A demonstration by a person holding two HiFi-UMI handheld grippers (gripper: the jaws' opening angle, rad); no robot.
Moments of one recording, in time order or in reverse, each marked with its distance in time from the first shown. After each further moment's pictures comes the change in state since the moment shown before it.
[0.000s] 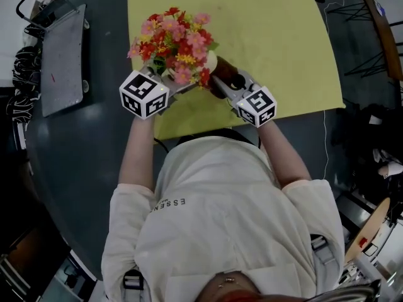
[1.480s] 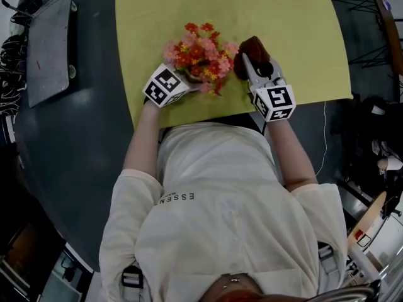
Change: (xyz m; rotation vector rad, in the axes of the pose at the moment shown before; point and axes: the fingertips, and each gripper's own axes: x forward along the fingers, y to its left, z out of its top) left arm 0.052 -0.015 -0.207 0.129 0.257 -0.152; right arm -0.046 -0.068 -0.058 -0.029 -0.003 -0.373
